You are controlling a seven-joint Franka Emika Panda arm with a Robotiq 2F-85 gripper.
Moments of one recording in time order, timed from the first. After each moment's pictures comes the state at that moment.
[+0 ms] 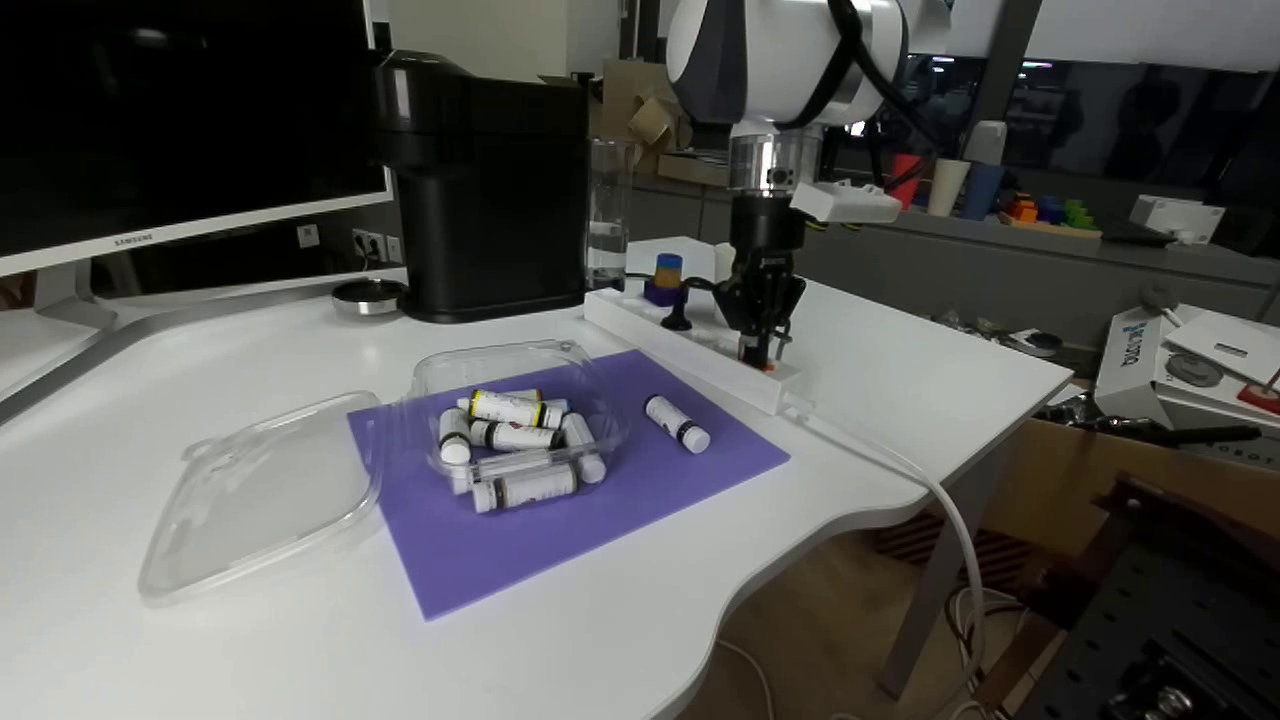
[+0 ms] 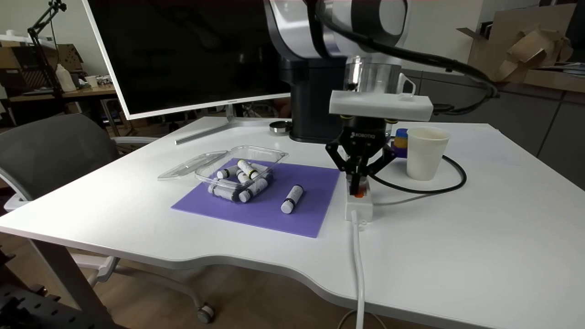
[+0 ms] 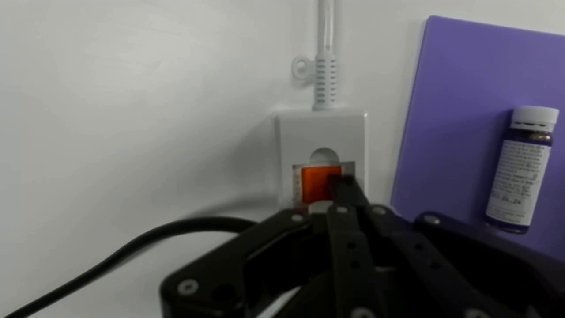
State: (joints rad) arm -0.39 0.58 -0.04 -2.06 0.02 2.48 -0.53
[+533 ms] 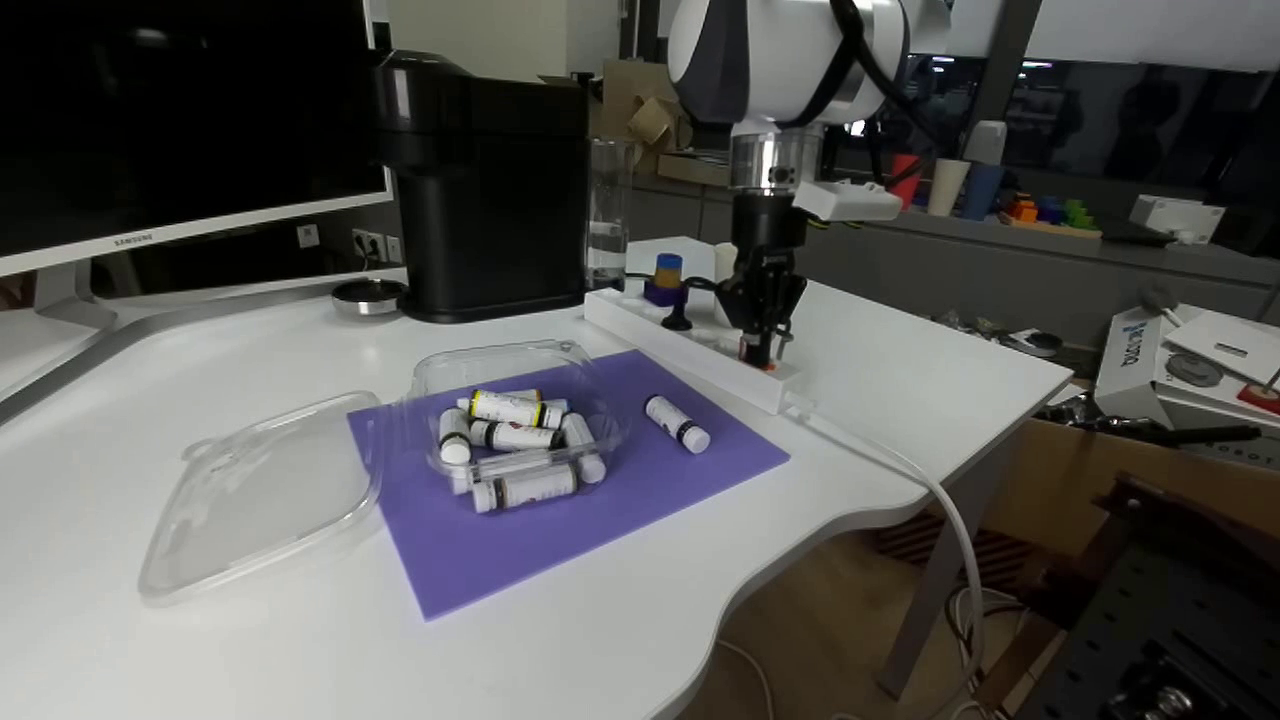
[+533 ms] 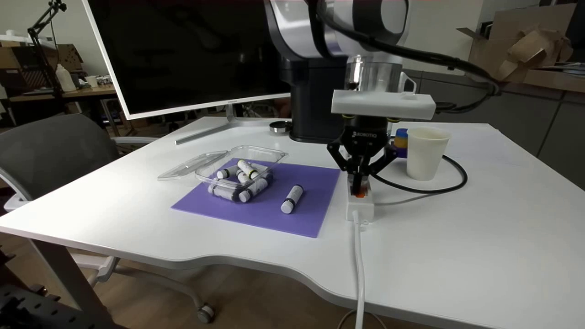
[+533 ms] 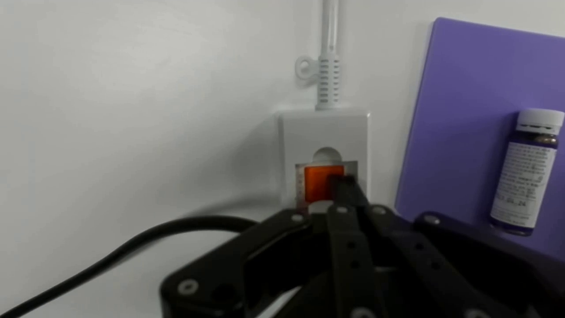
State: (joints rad) arm -0.39 0.58 -0.04 -2.06 0.01 2.48 -0.53
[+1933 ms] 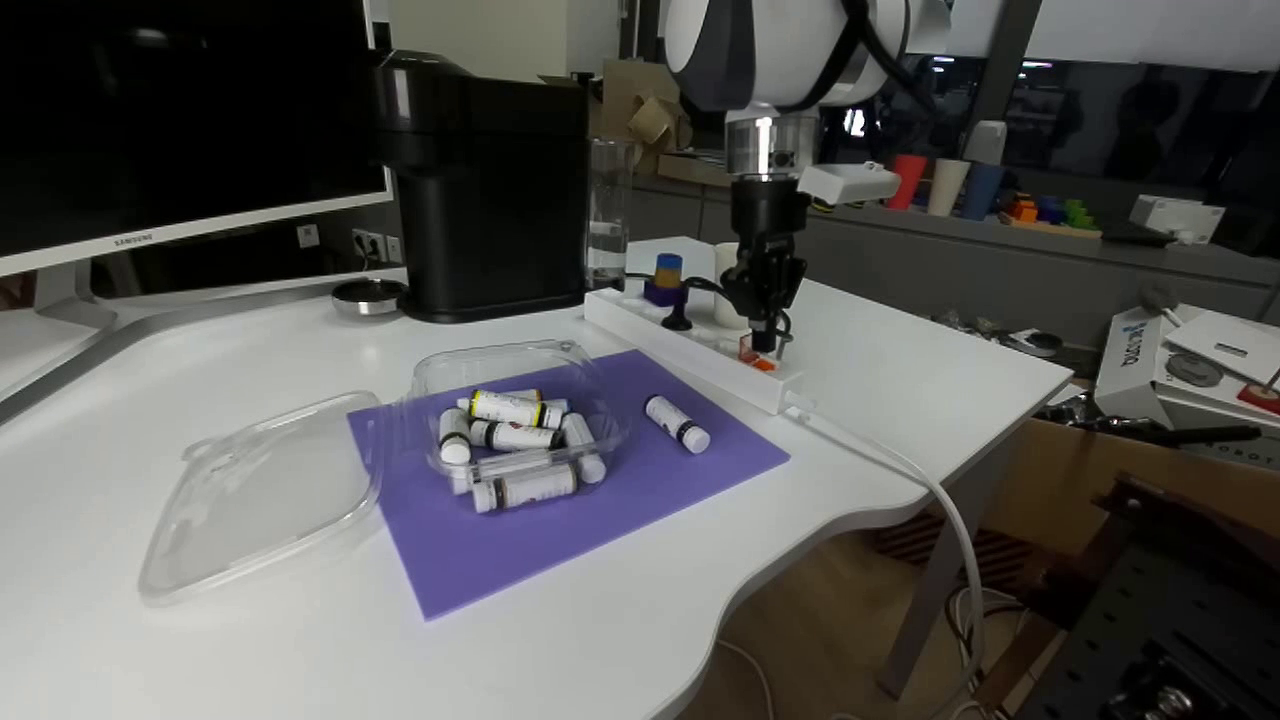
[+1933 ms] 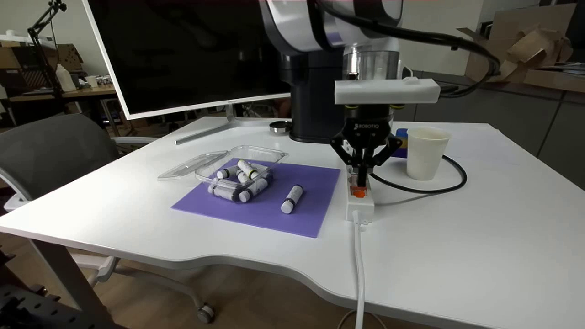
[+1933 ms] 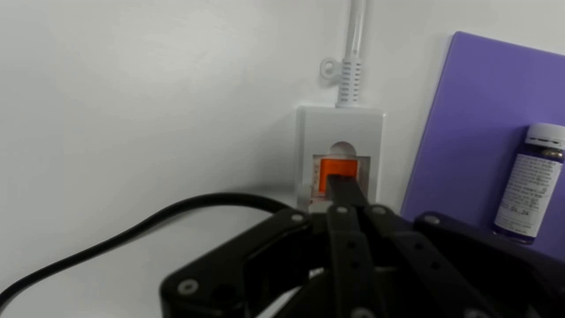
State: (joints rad) arm -0.35 0.55 -0.07 -2.07 -0.06 2.48 -0.53
